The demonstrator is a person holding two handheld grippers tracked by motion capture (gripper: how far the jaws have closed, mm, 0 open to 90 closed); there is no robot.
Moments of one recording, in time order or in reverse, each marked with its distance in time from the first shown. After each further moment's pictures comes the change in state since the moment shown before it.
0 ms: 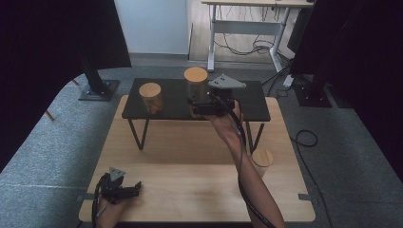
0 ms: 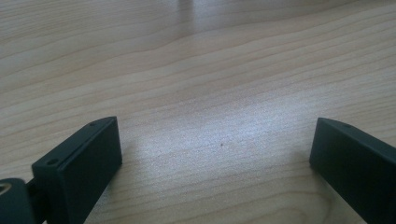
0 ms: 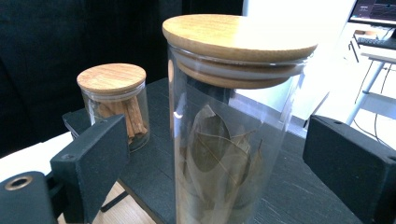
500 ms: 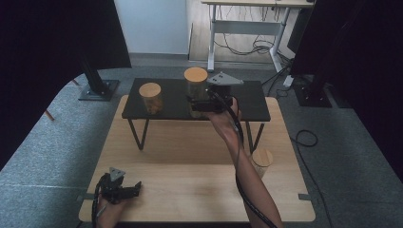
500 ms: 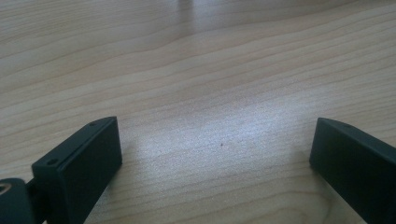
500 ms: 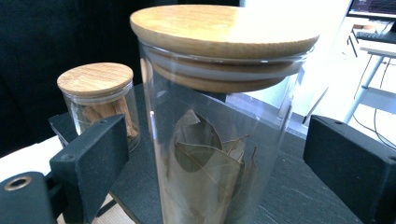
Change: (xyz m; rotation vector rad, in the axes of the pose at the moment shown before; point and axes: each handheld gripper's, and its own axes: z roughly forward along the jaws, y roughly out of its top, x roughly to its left) left arm 0.000 0.000 0.000 0.000 0.000 -0.001; right arm -0.006 0.000 0.014 0.013 -0.007 0.020
